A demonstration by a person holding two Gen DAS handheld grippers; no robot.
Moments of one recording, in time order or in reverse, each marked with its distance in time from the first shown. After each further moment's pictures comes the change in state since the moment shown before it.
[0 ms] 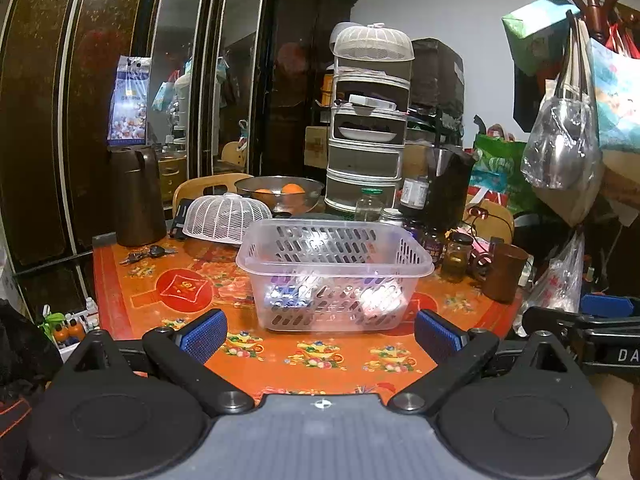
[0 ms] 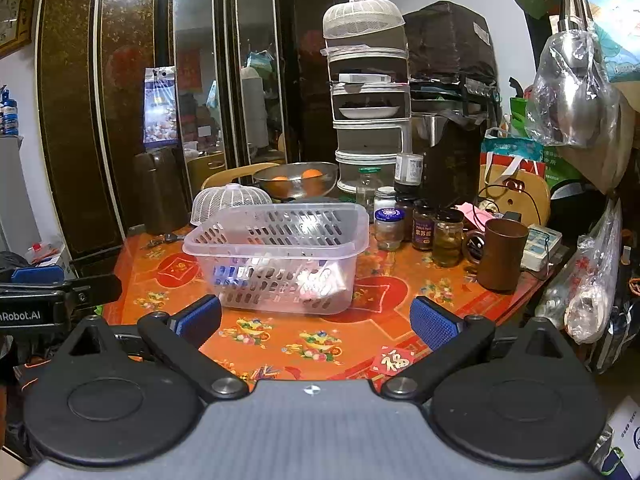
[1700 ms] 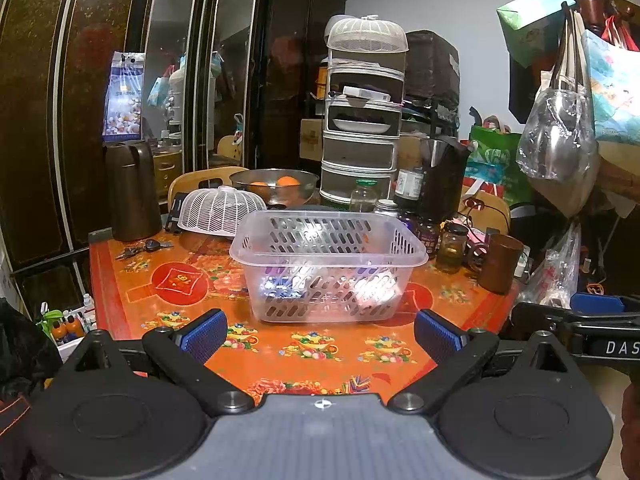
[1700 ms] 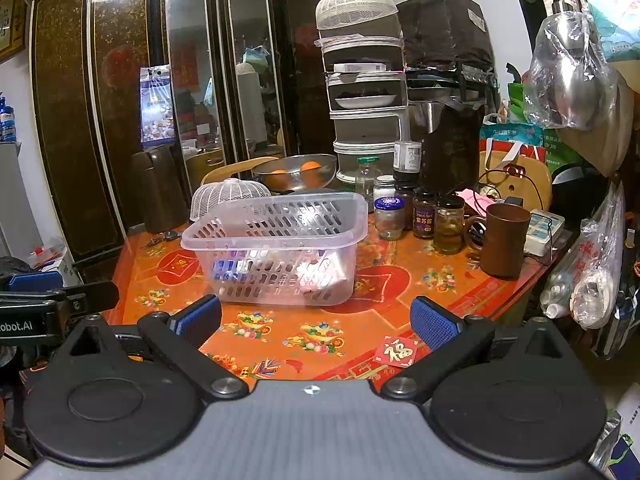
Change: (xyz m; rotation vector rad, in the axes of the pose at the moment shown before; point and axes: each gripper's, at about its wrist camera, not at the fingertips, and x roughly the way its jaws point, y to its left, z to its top) left arm -0.002 -0.006 -0.004 0.006 0.023 -0.005; right arm 0.003 -0.005 -0.004 0.031 0.023 0.012
